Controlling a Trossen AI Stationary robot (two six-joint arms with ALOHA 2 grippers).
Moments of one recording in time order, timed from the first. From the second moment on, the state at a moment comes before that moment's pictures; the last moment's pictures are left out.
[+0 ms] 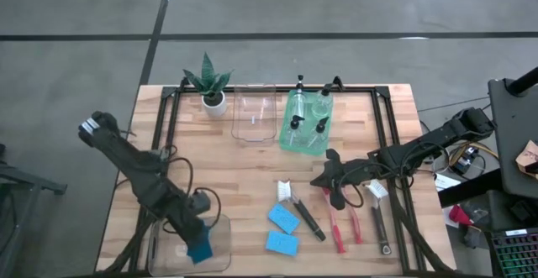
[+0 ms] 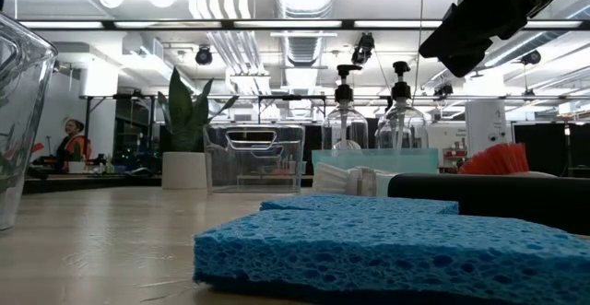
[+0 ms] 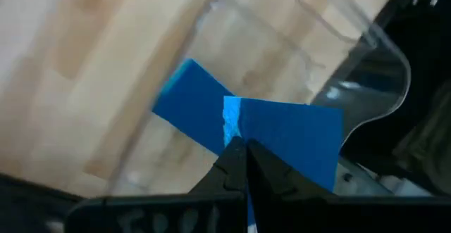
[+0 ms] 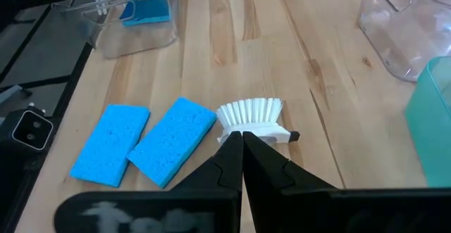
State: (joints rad) left arm -0.74 1.36 1.19 -1.02 0.08 -1.40; right arm 0.35 1.14 0.61 -0.05 0.21 0.41
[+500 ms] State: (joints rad) left arm -0.73 1.36 0.95 -0.77 0.15 -1.52; right arm 0.35 1.14 0.61 -0.04 0.21 0.41
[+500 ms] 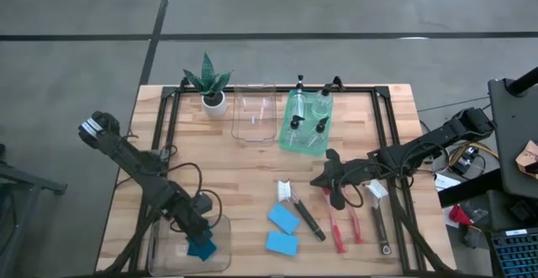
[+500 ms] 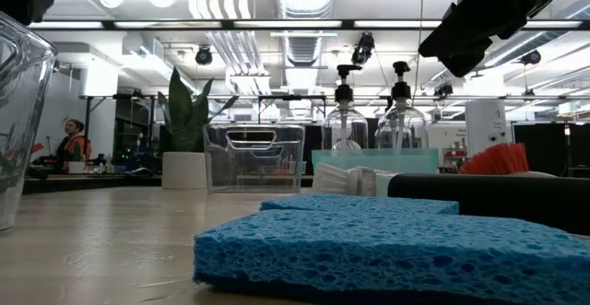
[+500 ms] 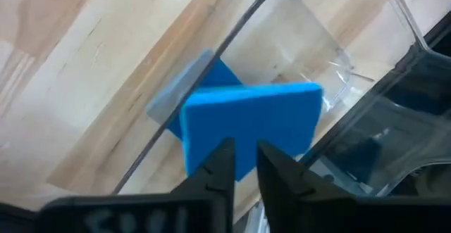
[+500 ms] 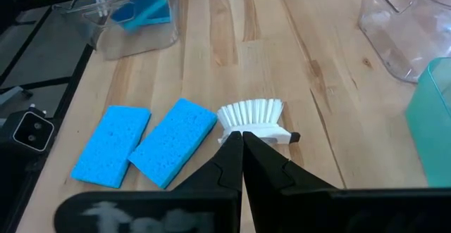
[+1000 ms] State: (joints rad) left arm -0.69 1.32 1.13 -0.75 -0.16 -1.24; right arm 0.35 1.14 0.61 -0.04 0.21 0.41
